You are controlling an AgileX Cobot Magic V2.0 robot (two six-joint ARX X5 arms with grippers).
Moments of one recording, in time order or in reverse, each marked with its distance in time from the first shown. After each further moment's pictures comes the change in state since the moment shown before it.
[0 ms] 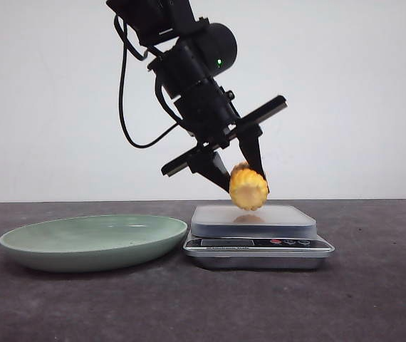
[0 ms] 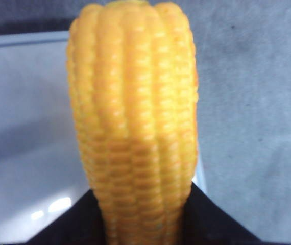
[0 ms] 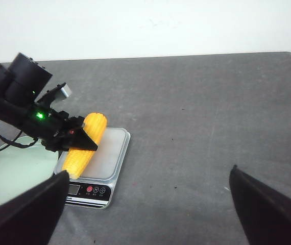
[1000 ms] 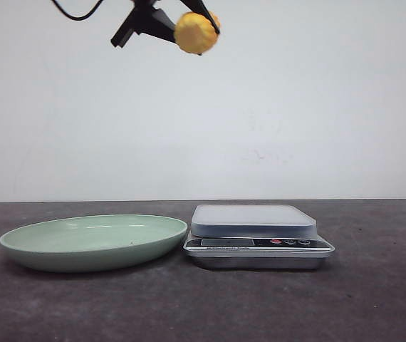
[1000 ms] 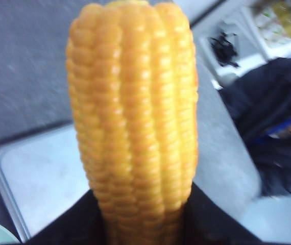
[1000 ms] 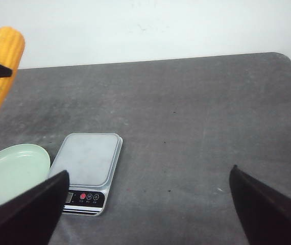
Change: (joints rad) left arm 0.124 -0.396 -0.001 -0.011 0.124 0.137; right arm -0.042 0.000 0.000 0.010 0.000 0.006
